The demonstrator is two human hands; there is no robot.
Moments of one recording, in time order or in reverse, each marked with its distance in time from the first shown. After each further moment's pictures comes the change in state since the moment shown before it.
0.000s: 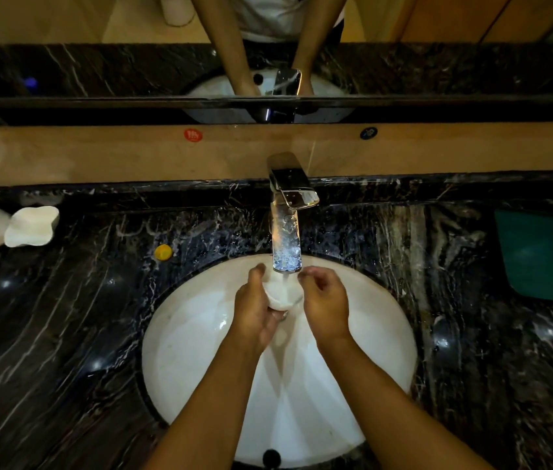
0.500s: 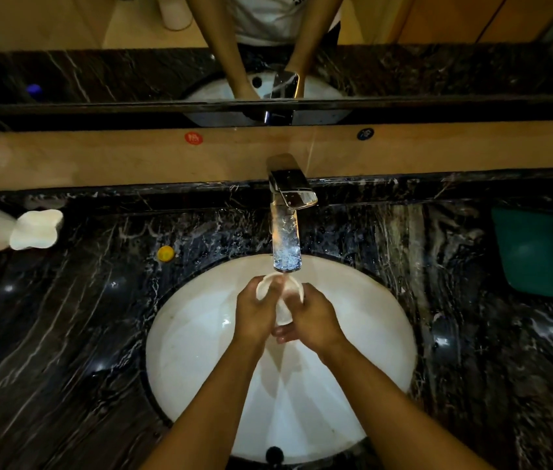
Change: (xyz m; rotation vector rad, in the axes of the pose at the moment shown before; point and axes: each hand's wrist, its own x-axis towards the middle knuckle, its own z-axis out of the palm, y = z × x) left_hand -0.013 -0.009 -0.009 0.501 0.088 0.290; right_hand -0.021 -0.002 -0.002 -0.151 -0.346 0.184
